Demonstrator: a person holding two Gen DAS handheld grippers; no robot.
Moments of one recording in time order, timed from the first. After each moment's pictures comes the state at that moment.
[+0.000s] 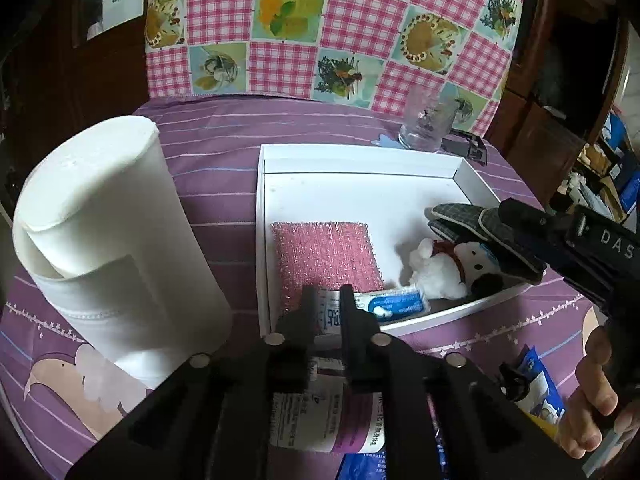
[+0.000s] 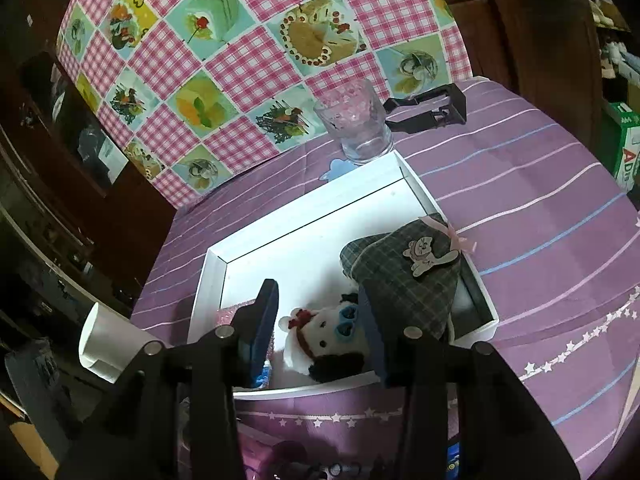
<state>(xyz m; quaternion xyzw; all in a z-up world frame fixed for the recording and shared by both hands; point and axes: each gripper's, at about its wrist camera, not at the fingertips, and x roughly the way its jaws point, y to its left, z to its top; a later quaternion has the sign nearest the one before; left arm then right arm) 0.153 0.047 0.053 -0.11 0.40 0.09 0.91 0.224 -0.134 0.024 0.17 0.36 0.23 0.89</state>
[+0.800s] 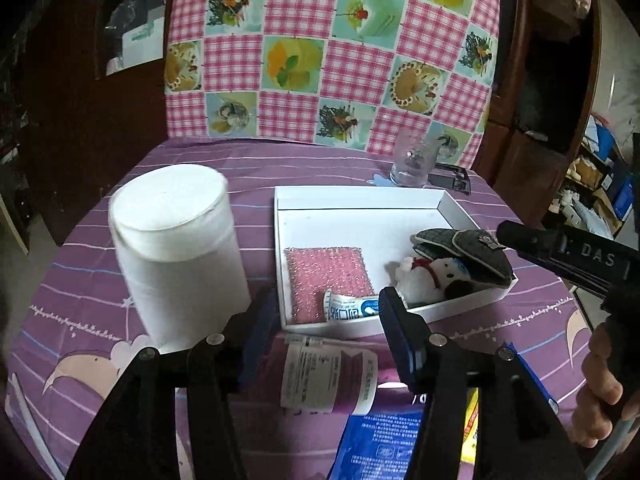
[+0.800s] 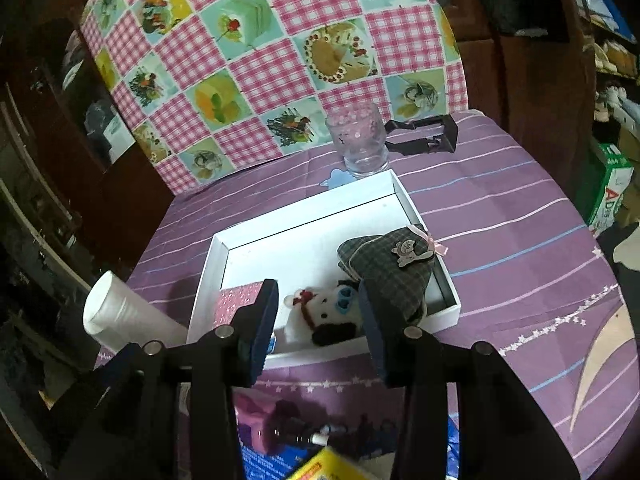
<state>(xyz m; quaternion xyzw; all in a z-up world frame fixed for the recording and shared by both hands) 0.100 0.039 0.089 -0.09 0.33 0.10 0.93 0.182 -0.140 0.056 0.11 0.35 0.22 0.91</state>
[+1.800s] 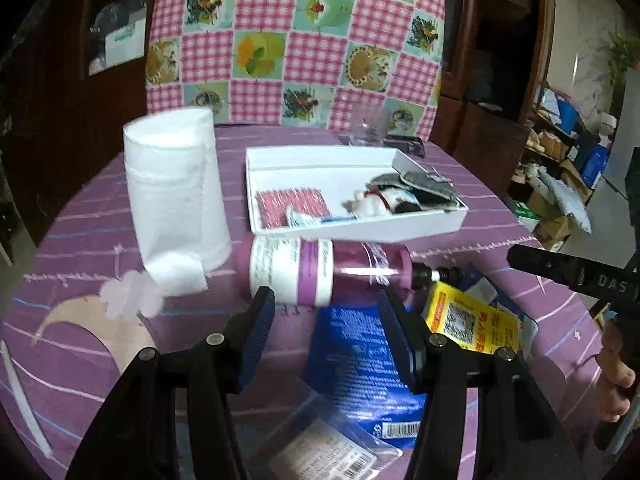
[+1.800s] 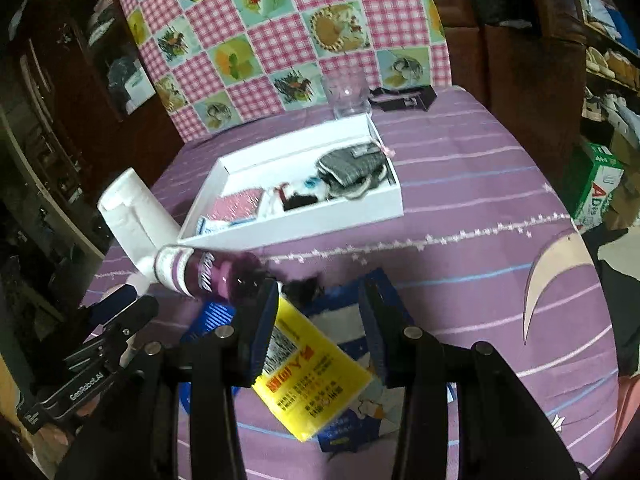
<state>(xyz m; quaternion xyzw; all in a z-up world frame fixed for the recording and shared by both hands) 0.027 0.004 0.058 -0.08 0.34 0.04 0.94 0.095 -0.193 0.020 0.06 0.37 0.23 0.90</state>
